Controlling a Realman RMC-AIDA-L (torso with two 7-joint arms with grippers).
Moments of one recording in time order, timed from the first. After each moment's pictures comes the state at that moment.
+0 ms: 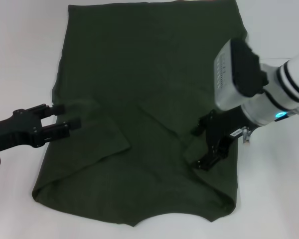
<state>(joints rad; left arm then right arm) -0.48 -2.03 0.50 0.63 1.95 1.59 -1.45 0.88 2.07 -1.14 -0.81 -2.51 -1.39 1.71</state>
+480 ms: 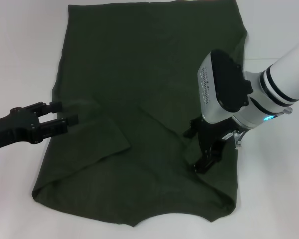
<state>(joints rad) -0.48 -2.03 0.49 0.63 1.95 1.57 -1.46 0.90 2.09 -1.22 -0.80 -2.53 -1.34 1.67</state>
